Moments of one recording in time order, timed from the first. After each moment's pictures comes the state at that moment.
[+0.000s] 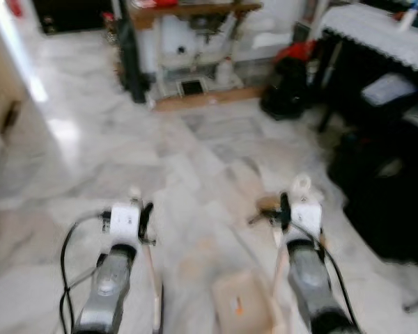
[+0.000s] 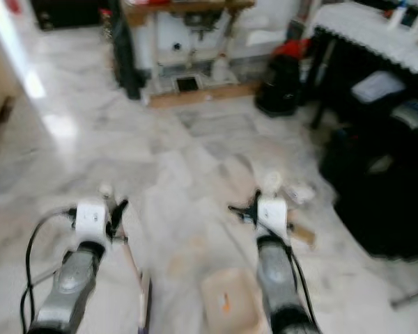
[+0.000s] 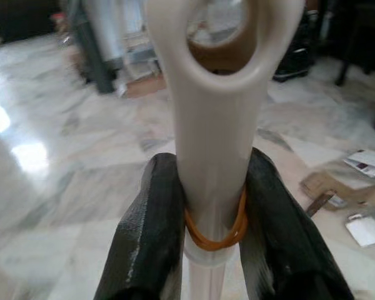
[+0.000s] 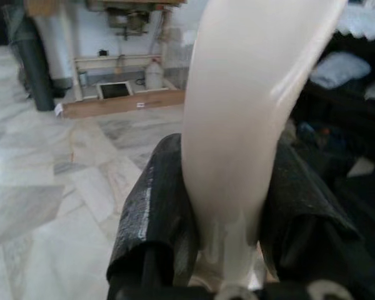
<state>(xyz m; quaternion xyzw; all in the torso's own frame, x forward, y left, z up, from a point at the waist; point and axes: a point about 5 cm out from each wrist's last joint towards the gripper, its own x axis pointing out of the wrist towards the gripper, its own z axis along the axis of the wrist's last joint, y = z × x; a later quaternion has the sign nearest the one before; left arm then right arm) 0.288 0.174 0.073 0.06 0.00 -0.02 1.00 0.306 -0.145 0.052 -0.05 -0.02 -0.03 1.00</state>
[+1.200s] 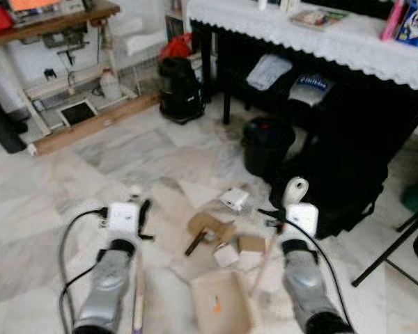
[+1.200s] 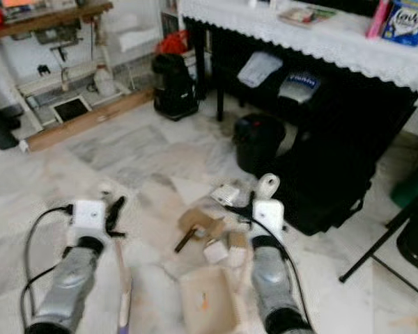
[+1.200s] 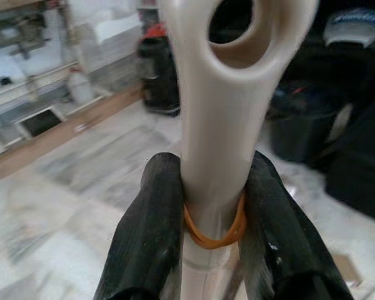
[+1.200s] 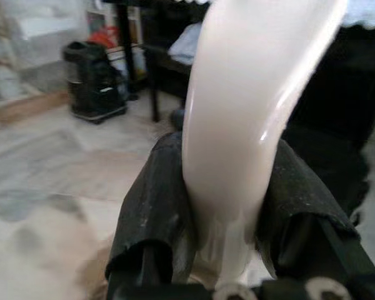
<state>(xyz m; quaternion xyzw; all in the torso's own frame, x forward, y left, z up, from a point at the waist) 0.291 0.163 0.078 0.07 -0.01 -0.04 1.00 0.302 -0.161 0.045 -0.05 0.00 -0.05 1.00</state>
